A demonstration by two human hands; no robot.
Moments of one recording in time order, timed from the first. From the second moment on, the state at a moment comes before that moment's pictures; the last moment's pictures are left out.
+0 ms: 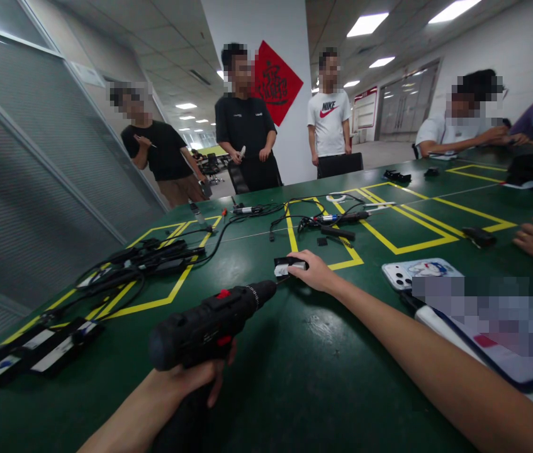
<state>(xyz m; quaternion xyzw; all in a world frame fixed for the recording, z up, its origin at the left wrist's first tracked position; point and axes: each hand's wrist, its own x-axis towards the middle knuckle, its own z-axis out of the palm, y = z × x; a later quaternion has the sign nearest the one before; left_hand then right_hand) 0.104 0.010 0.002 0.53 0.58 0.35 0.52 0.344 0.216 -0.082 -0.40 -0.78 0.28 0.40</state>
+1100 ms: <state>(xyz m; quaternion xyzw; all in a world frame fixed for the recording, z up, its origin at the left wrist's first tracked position) 0.079 0.038 -0.039 0.55 0.53 0.30 0.57 0.344 0.215 -0.079 -0.39 -0.78 0.28 0.40</state>
